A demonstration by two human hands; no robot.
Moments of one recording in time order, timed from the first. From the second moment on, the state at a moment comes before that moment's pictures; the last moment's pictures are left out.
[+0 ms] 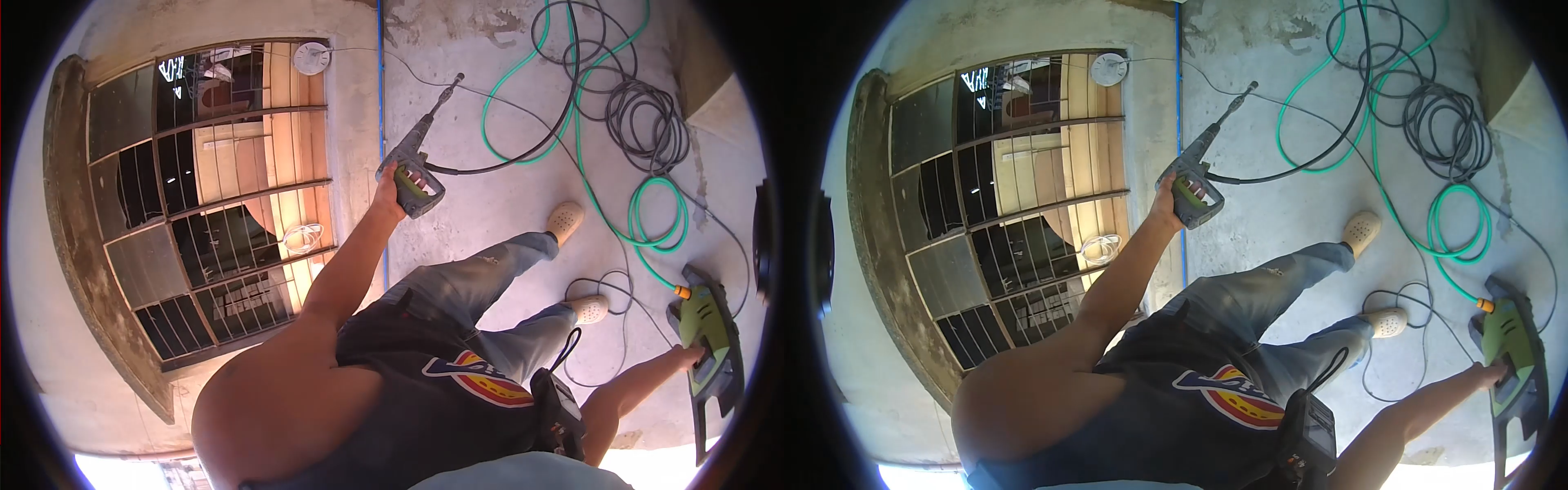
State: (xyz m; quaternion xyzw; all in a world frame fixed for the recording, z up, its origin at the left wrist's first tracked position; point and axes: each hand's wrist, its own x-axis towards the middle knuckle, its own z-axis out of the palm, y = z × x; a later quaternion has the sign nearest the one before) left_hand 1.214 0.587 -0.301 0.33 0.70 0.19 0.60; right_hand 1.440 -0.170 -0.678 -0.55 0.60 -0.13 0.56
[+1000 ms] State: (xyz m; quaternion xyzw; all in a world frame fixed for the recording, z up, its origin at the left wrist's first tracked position) left_hand 1.060 0.460 -0.130 0.34 0.64 0.44 0.53; right_hand 1.348 -0.100 -0.331 -0.89 0.17 0.20 0.38
